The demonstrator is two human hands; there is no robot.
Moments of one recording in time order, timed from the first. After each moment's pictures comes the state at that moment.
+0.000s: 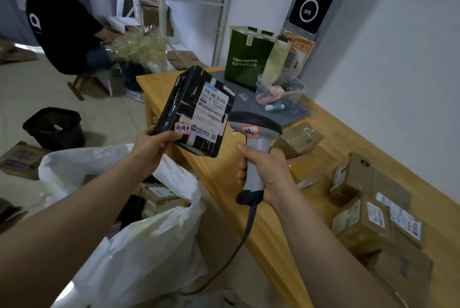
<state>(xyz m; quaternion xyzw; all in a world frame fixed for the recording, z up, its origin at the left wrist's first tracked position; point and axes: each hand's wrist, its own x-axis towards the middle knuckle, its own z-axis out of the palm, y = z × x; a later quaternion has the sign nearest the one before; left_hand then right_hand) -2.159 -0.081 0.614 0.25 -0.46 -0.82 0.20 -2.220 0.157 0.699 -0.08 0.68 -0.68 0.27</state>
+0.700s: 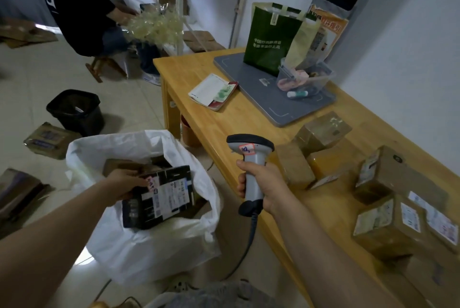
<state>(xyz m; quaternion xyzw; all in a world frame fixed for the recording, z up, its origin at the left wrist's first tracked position) -2.061 -0.148 0.518 0.50 -0.65 -0.57 -0.06 -2.222 0.118 0.624 0.01 0.68 -0.63 0.37</state>
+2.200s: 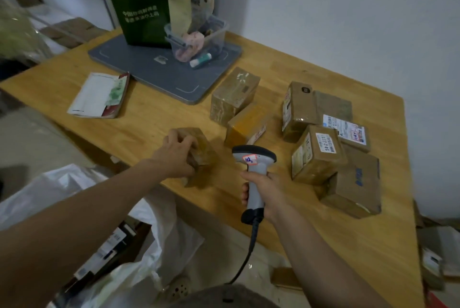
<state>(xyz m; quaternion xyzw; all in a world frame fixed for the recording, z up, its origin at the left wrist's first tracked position) -2.300 0.044 0.578 0.00 -0.97 -0.16 -0.17 -2.260 0.271 0.584 0.25 0.63 -0.70 0.23</state>
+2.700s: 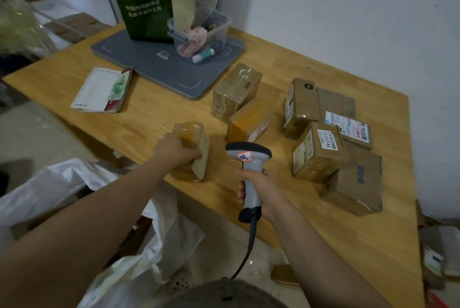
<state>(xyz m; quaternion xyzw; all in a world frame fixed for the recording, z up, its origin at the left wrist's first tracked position) -2.306 0.050 0.565 0.26 -0.90 -0.32 -0.16 -2.254 0.264 0.585 0.23 0.63 -0.69 0.27</state>
